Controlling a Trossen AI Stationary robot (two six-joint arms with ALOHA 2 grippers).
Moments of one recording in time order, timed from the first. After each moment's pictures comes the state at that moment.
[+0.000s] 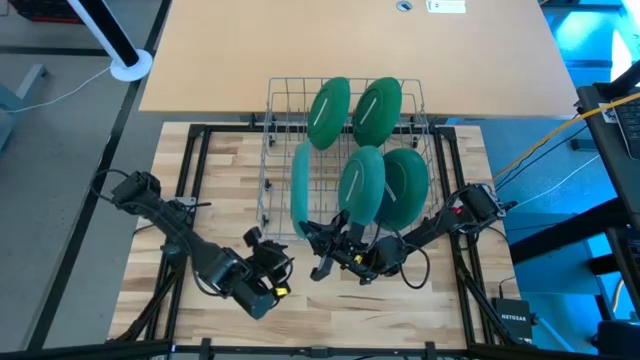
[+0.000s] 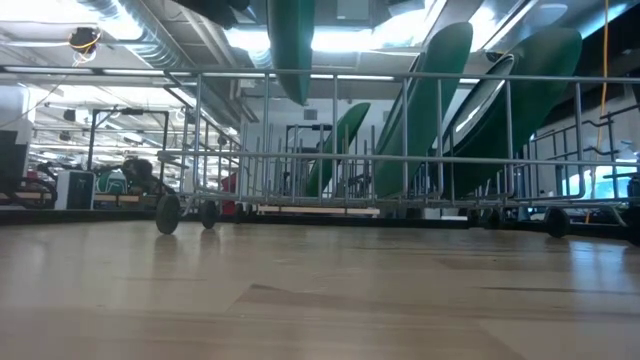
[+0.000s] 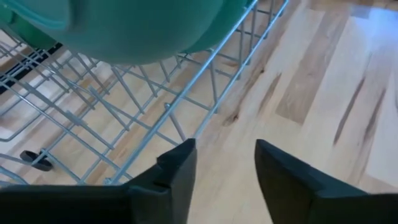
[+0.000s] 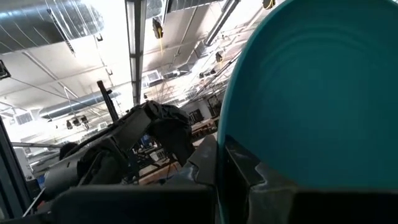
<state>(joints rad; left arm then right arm) -0.65 1.71 1.40 -0.87 -0.87 -0.99 0.46 1.96 1.22 1.41 0.85 -0.03</state>
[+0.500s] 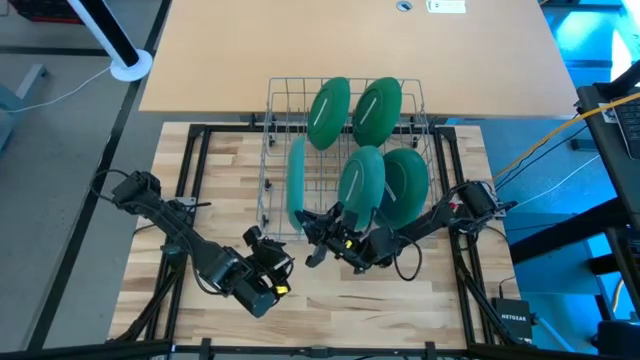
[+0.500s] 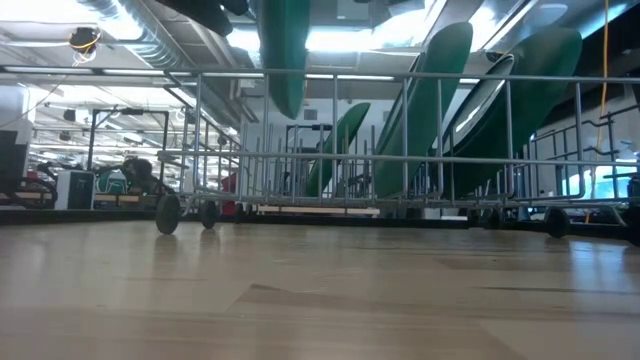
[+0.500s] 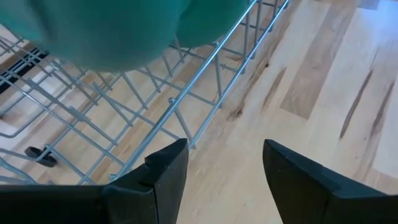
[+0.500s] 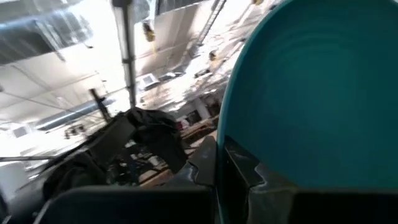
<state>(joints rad) -0.65 1.71 1.40 -0.89 -0.86 -1.00 0.41 1.96 1.22 1.36 0.82 0.10</state>
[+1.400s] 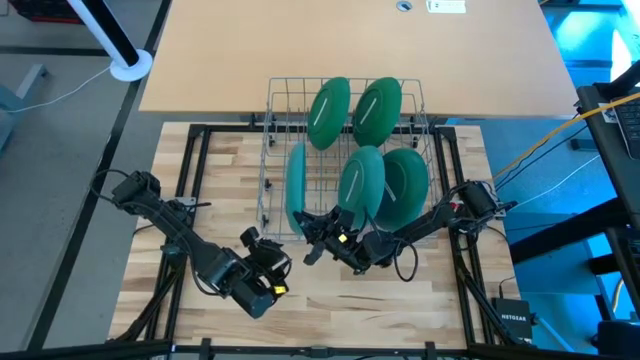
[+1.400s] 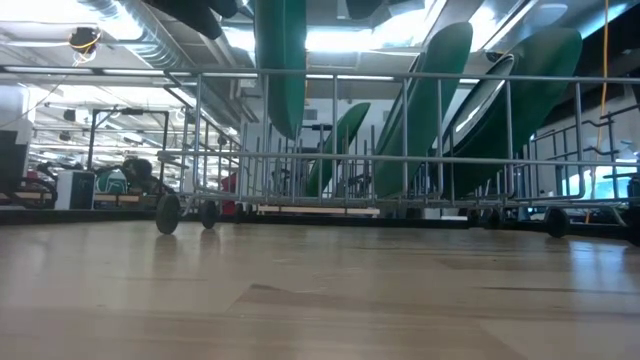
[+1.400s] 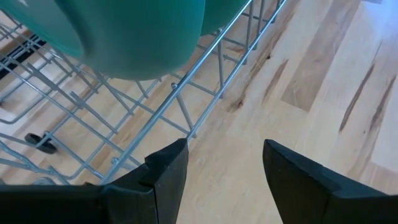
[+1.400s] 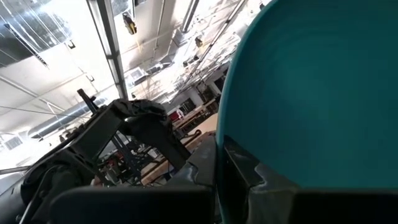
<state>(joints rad) -0.65 1.70 1.40 -0.93 -0.84 -1.05 0.40 1.96 1.22 1.23 0.89 0.31</state>
